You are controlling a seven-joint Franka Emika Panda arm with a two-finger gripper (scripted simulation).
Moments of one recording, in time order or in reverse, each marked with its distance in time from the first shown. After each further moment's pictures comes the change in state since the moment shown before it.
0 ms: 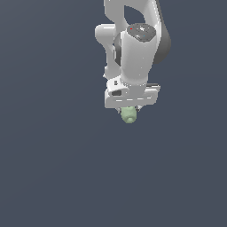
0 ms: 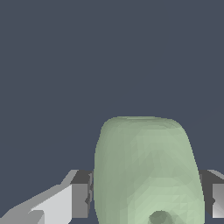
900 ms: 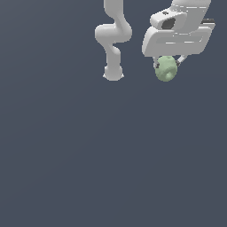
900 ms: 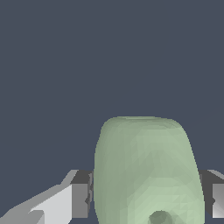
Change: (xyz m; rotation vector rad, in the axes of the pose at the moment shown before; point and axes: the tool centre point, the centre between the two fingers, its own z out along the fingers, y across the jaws) arm -0.066 -0.138 -0.159 -0.001 0.002 -0.001
